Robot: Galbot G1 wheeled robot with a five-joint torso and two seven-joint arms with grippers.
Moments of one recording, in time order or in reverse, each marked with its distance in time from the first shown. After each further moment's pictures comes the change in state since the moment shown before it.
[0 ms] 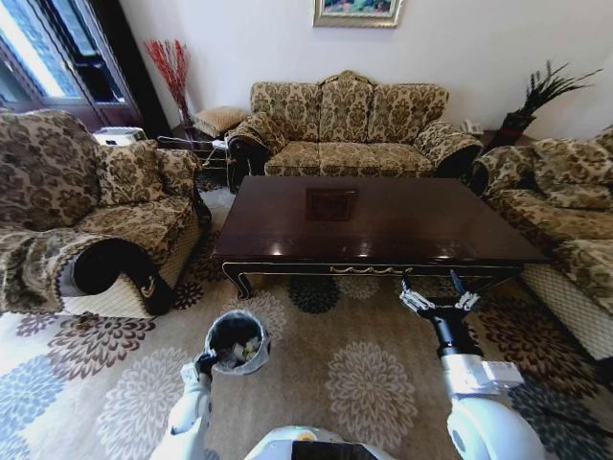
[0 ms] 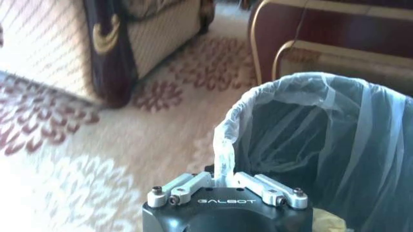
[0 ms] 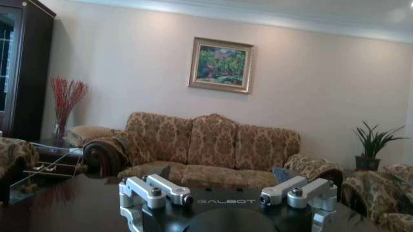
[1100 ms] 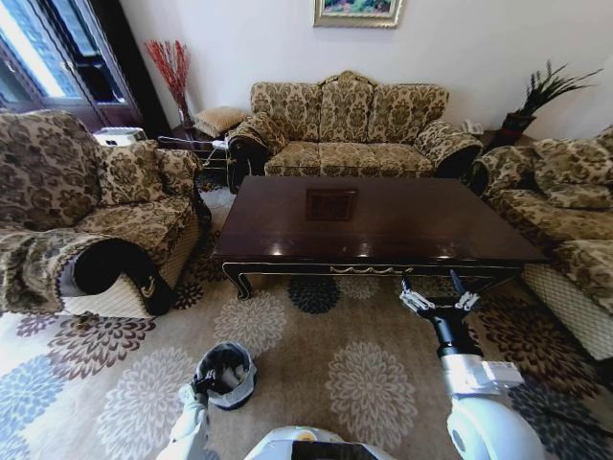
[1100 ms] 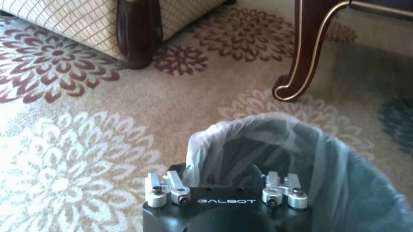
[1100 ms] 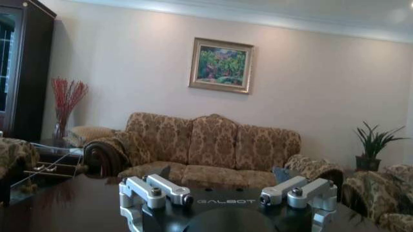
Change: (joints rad) left arm -0.092 0.065 0.000 0.303 -0.139 -0.106 0.074; right arm 0.000 0.000 0.000 0.000 0.000 0.000 0.000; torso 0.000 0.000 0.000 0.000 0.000
